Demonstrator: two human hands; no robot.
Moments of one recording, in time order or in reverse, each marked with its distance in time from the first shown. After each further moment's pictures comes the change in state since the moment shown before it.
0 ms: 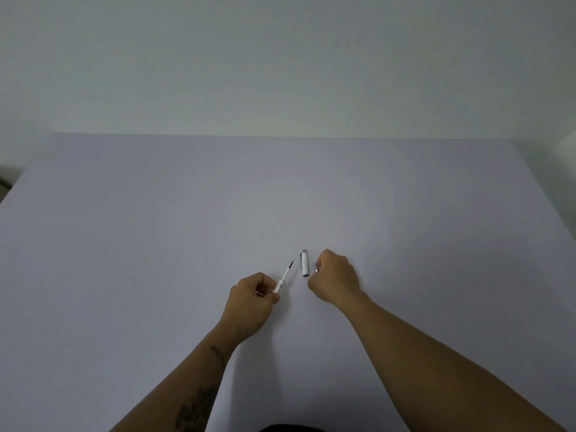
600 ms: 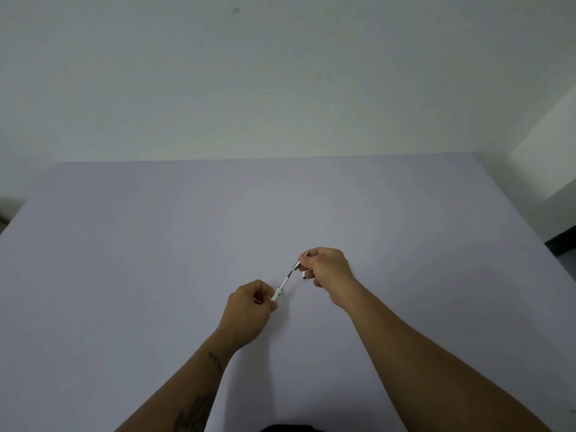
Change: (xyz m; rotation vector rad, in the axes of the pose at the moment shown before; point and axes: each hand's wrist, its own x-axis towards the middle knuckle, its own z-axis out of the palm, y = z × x) left_hand -0.027 -0.005 -0.023 0.049 -0.017 0.127; right_hand -0.056 -0.035 -0.027 0.903 -0.001 0.105
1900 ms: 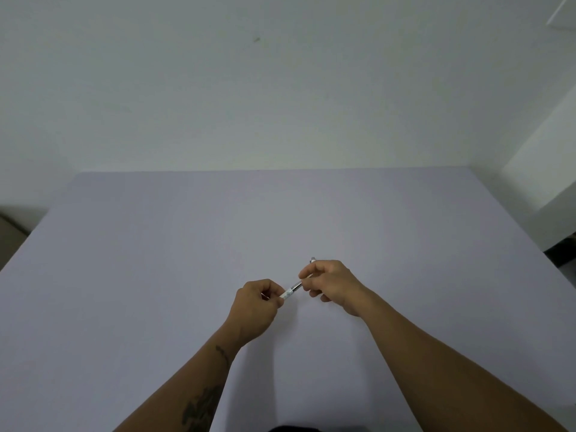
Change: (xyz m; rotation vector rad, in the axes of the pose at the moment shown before) left_hand -0.020 0.002 -0.027 -0.067 -0.016 0.071; right_hand -0.034 0.010 0.006 -0.272 -0.216 -0.108
